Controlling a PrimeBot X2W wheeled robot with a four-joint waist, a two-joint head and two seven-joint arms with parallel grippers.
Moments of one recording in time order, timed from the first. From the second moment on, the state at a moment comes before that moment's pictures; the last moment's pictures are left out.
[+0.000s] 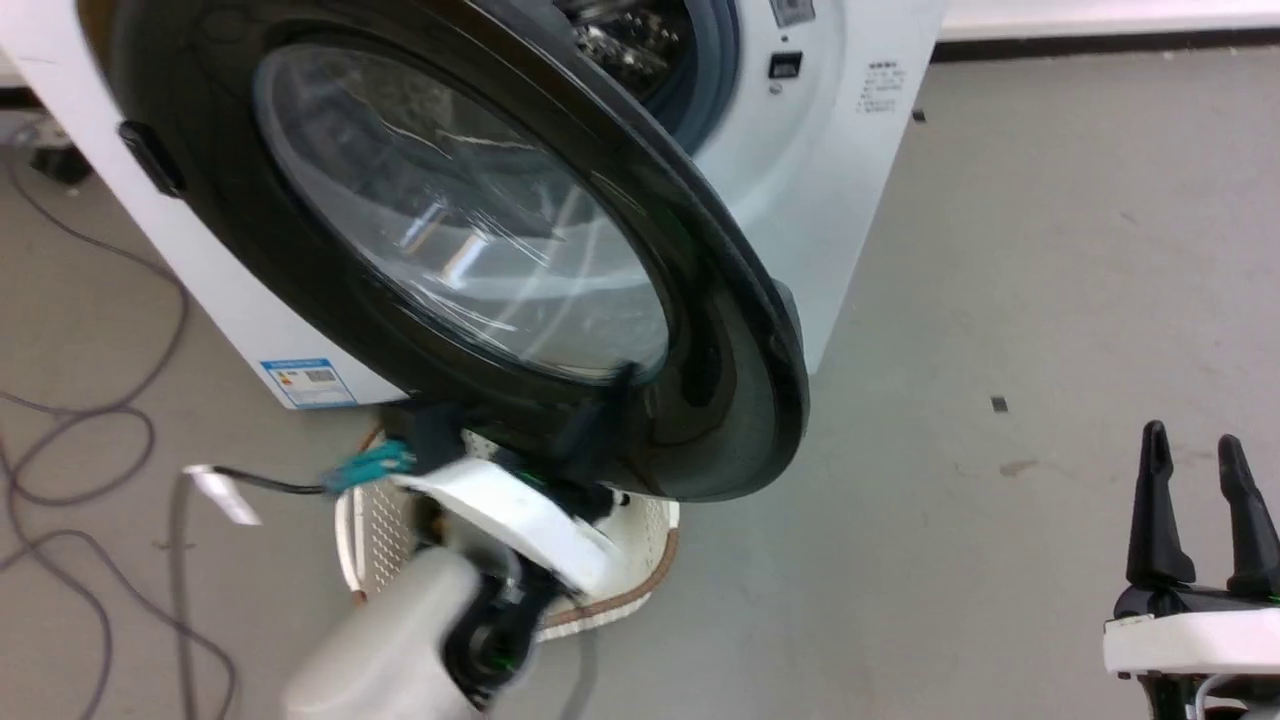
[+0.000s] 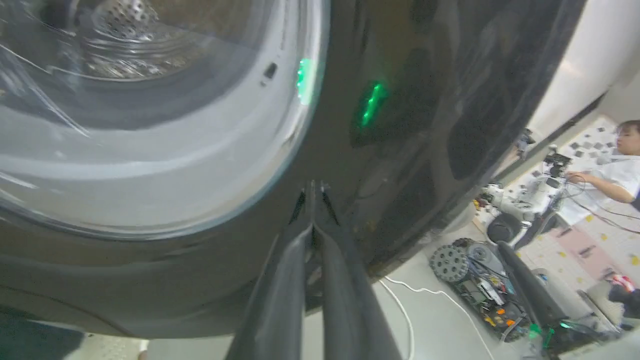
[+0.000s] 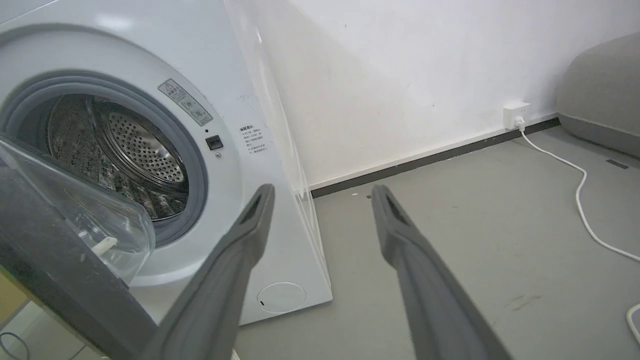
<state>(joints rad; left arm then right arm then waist) -0.51 0.24 -0.71 0.34 -1.11 -0.12 -0.25 -0.06 -0.05 -0.20 0.07 0.33 0.13 -0.26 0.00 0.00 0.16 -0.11</state>
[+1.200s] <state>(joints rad) -0.02 0.19 -0.10 -0.04 -0.11 0.26 -0.26 -0.23 -0.13 0.23 -0.26 0.33 0.13 -0.26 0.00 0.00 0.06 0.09</state>
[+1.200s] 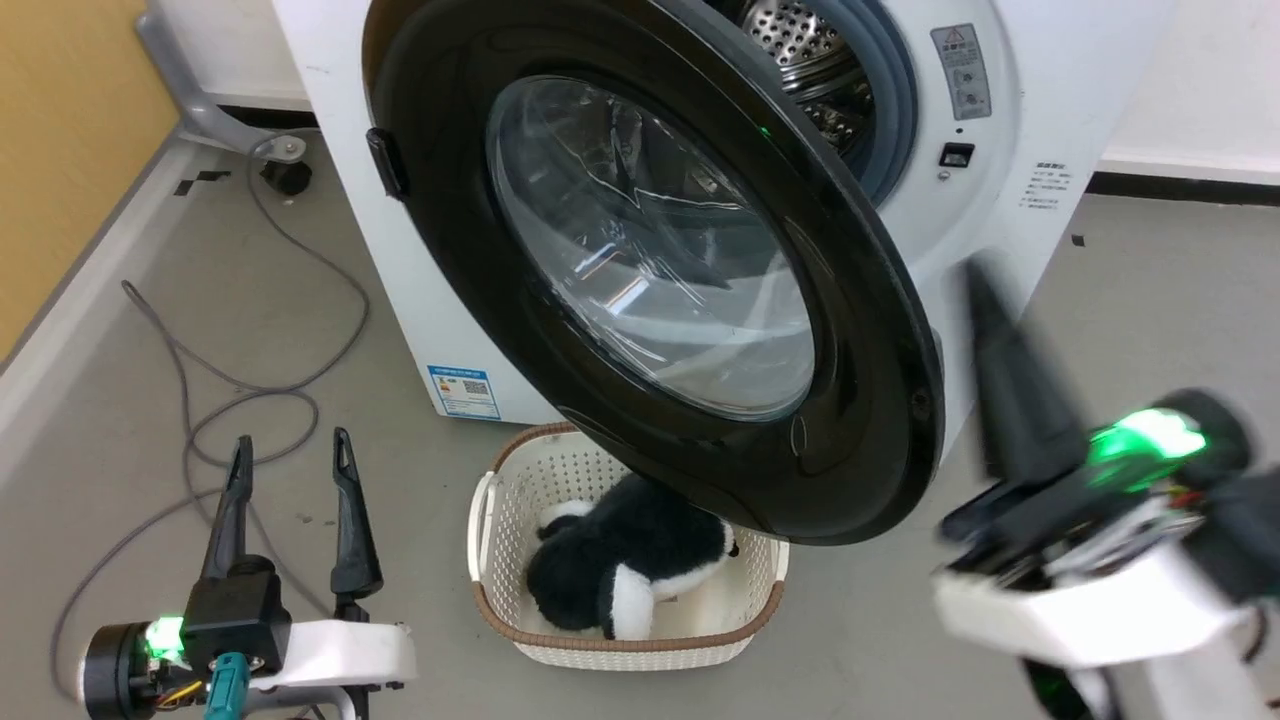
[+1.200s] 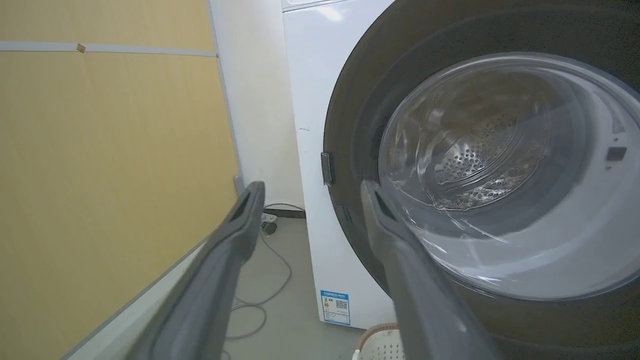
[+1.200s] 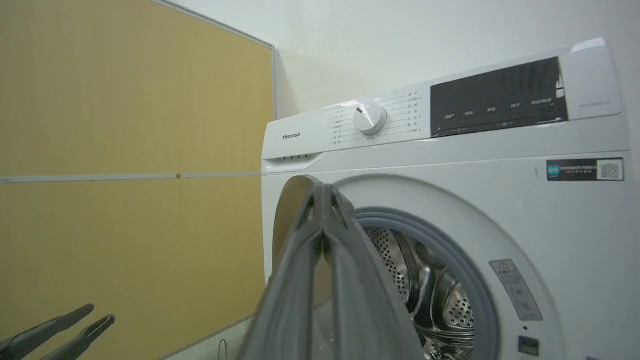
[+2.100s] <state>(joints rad) -0.08 0.08 -0.13 0.03 -0.07 0.15 -0.26 -0.33 -0.32 0.36 0.31 0.35 0.13 -0.26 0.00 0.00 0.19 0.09</state>
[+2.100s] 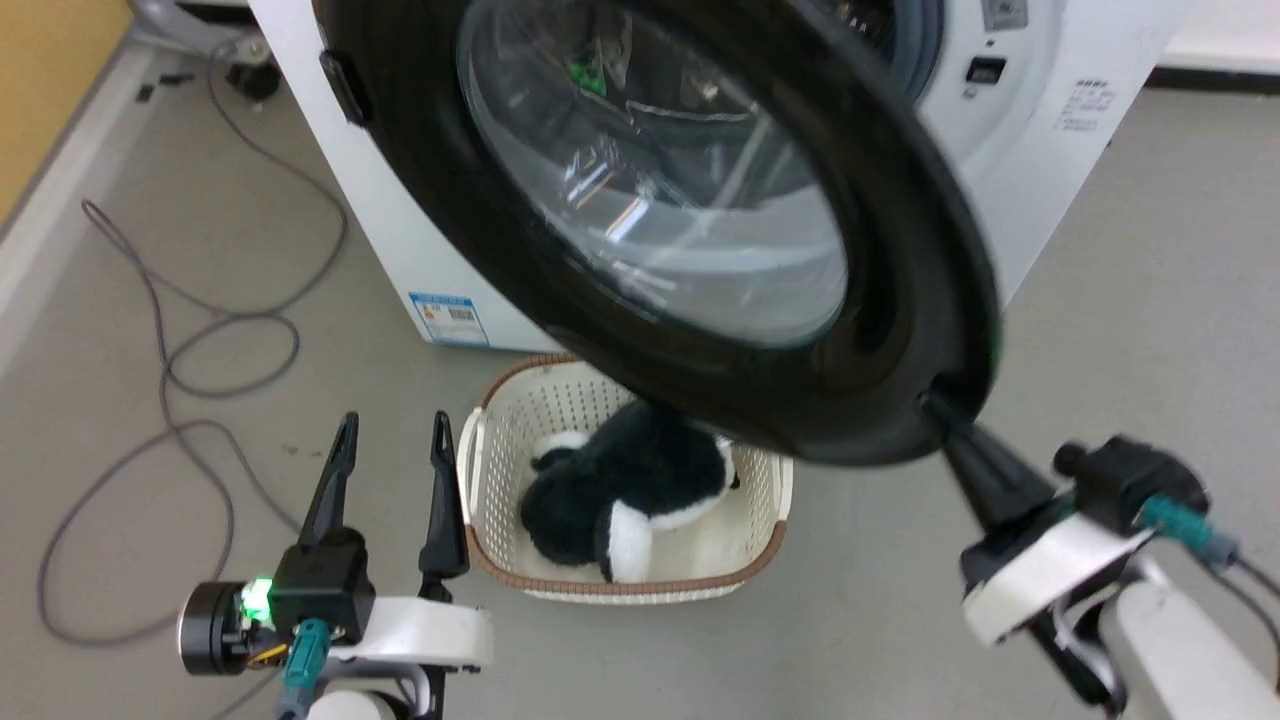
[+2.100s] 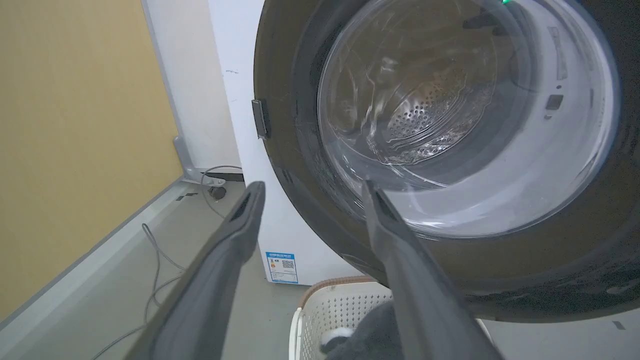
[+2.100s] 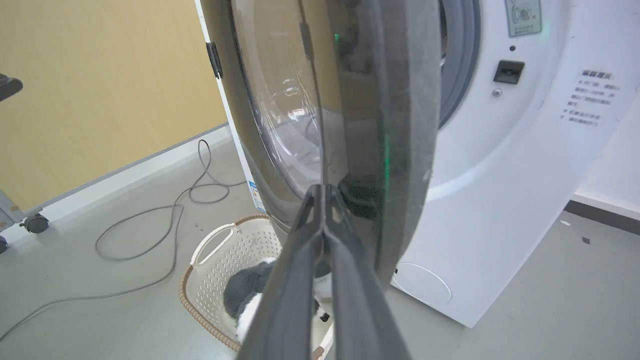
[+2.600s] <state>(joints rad) -0.19 0.06 -0.14 0.02 -0.06 0.14 -0.26 -0.68 -0.36 0.19 0.56 0.32 0.13 -0.26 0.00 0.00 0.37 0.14</state>
